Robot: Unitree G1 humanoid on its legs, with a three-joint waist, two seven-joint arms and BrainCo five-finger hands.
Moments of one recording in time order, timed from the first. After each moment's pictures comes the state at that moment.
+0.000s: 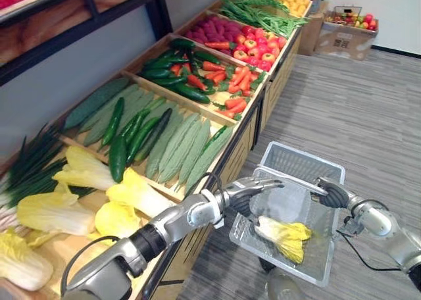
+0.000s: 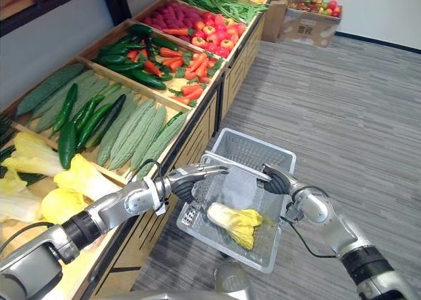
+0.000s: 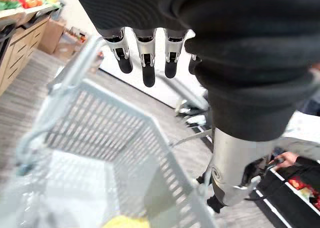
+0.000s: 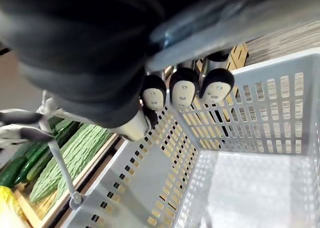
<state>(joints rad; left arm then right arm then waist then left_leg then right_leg) -0.51 0.53 -0.82 0.16 0.33 -0.40 -0.06 -0.10 -0.78 0.24 0.26 -0.20 -0.27 0.16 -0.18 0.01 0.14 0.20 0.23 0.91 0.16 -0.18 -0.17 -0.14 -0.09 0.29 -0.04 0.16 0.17</state>
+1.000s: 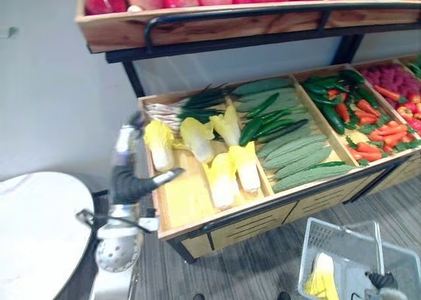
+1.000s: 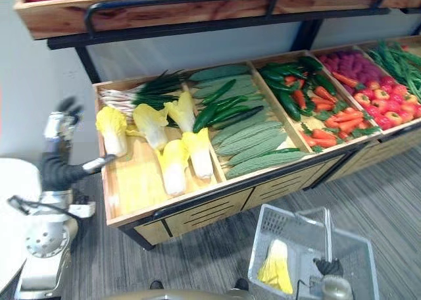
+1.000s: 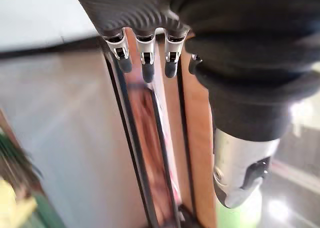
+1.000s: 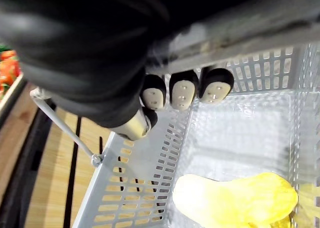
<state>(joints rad) 0.21 0.20 0.20 -0.36 0.04 -0.40 0.16 0.03 -0.32 -0.54 1.12 -0.15 -0.13 -0.08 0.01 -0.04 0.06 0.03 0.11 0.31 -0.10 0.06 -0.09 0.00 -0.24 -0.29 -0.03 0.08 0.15</state>
